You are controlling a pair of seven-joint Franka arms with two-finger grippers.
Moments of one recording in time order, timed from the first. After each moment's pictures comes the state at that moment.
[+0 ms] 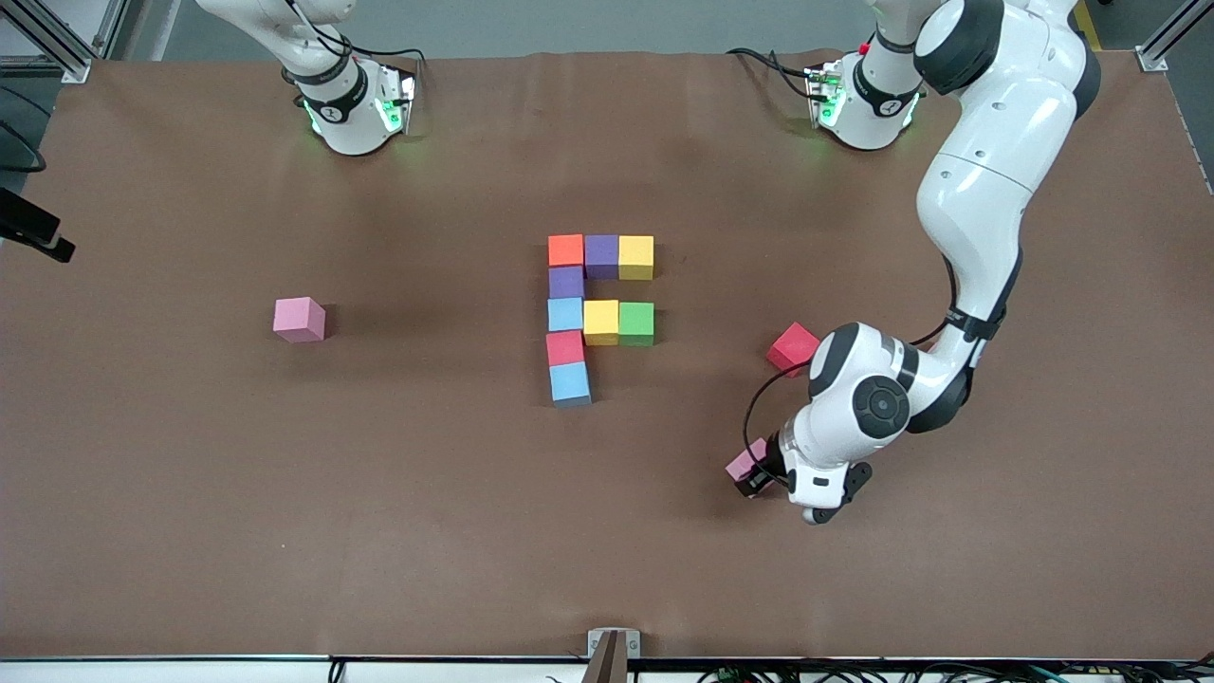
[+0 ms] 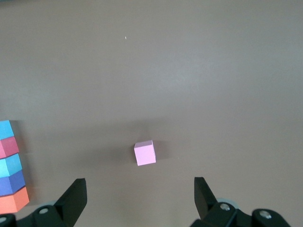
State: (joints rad) left arm -0.06 0.94 -0.42 -1.34 0.20 2.36 -1.13; right arm -0.09 0.02 -0.05 -1.45 0.01 1.51 -0.03
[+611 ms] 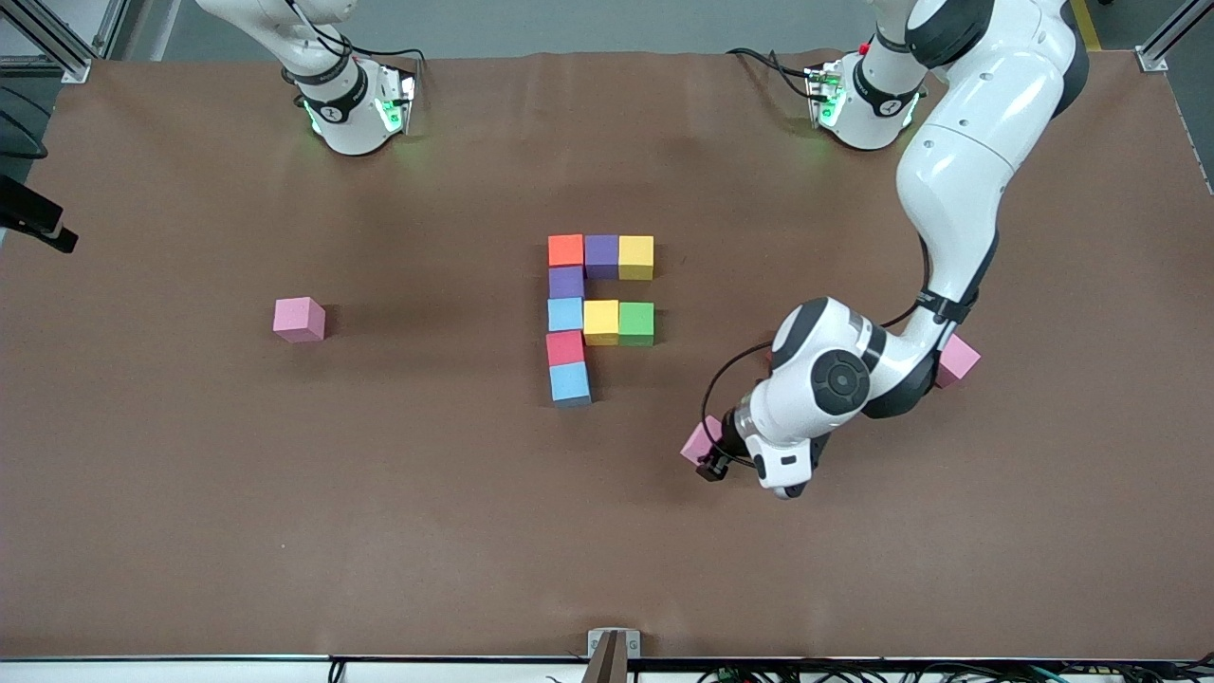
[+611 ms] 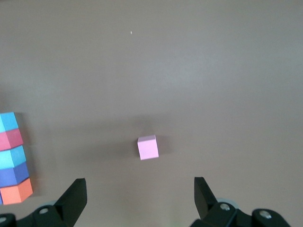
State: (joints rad) left arm -0.11 0.90 -0.50 -1.33 0.19 2.31 -1.57; right arm -0.08 0.02 -0.03 -1.43 0.01 1.45 -0.03
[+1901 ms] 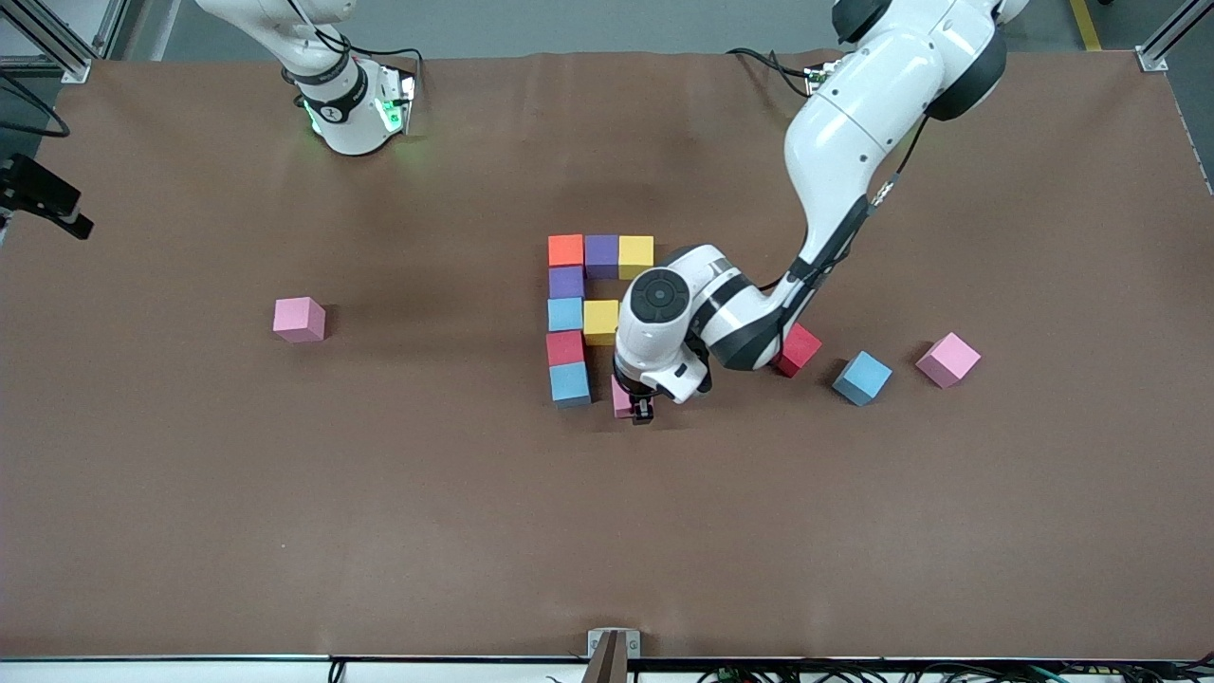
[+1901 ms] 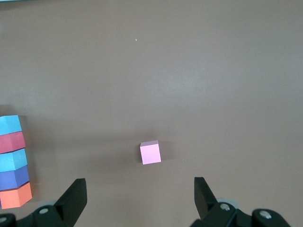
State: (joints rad) left arm -0.46 0.92 -0.35 -1.35 0.40 2.32 -2.59; right arm -0.08 -0.09 -0.02 -1.54 0.01 1.54 -0.03
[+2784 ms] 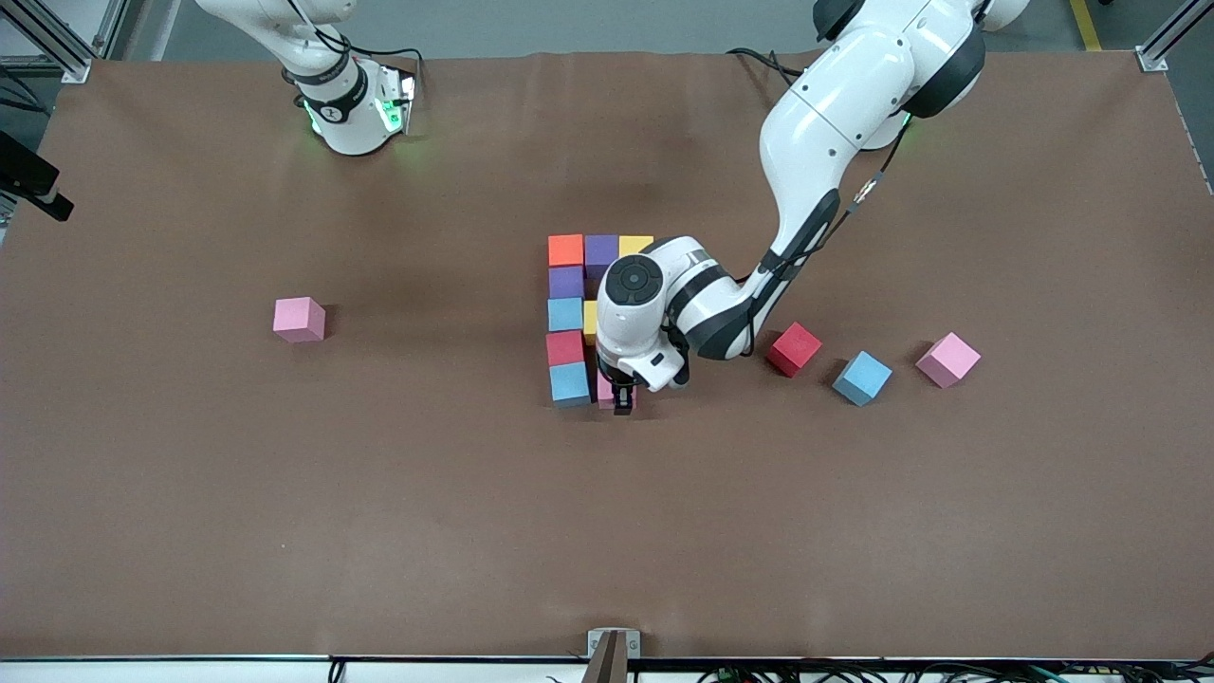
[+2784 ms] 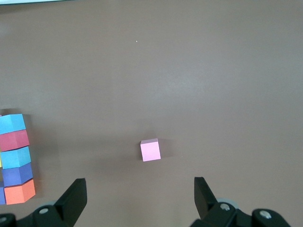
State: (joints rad) left arm -0.51 0.93 -0.33 -1.35 0.40 2.36 -2.54; right arm -0.08 -0.09 -0.02 -1.51 0.01 1.50 -0.03
